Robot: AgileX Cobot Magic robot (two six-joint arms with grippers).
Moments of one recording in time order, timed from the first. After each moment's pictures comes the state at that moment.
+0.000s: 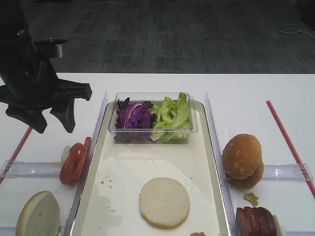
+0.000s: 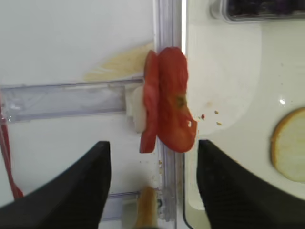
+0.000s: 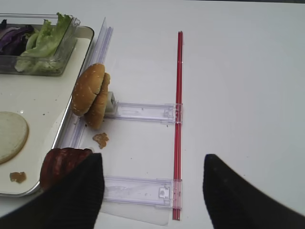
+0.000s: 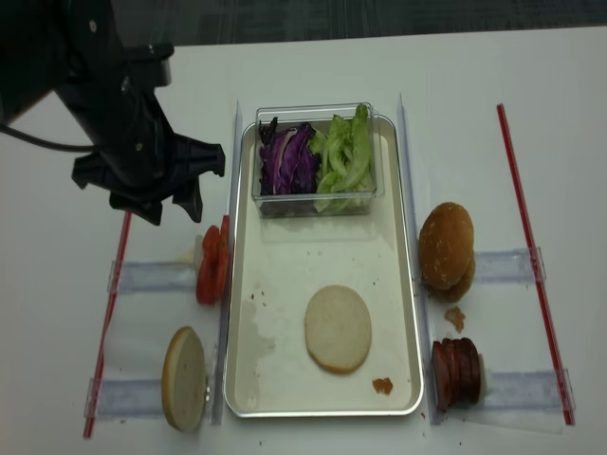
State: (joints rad) left arm -0.30 1.62 -1.24 -0.05 1.13 -0.25; right arm -0.04 -0.02 -0.47 0.15 1.13 -0.10
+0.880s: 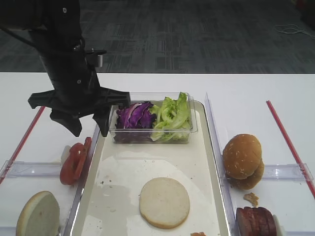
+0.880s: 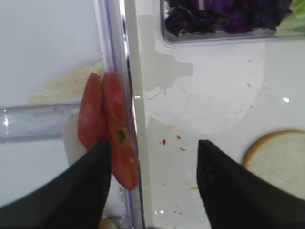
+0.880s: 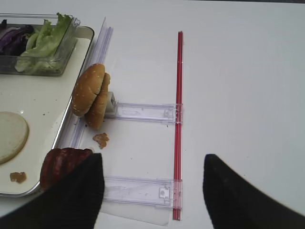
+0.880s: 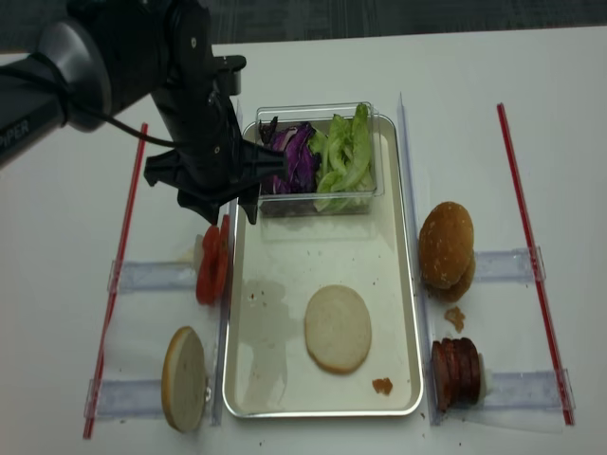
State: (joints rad) left arm -0.46 1.78 -1.36 -0.02 1.10 -0.40; right arm -0.04 -0.02 -0.47 0.15 1.13 -0.10
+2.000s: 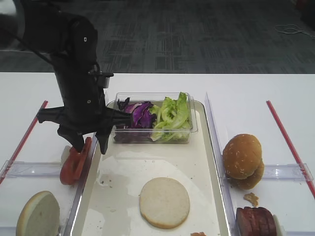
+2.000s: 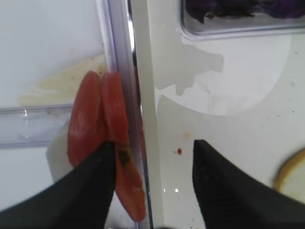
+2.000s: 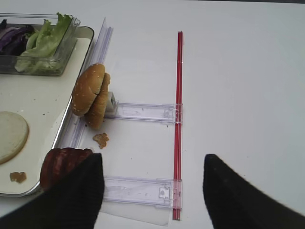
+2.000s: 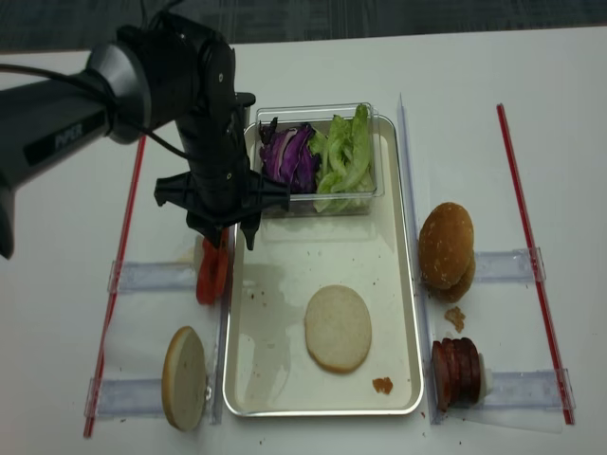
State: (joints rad) left arm -0.47 1.89 -1.36 0.02 1.10 -0.42; right arm -0.04 -0.02 -0.47 0.15 1.13 -0.10
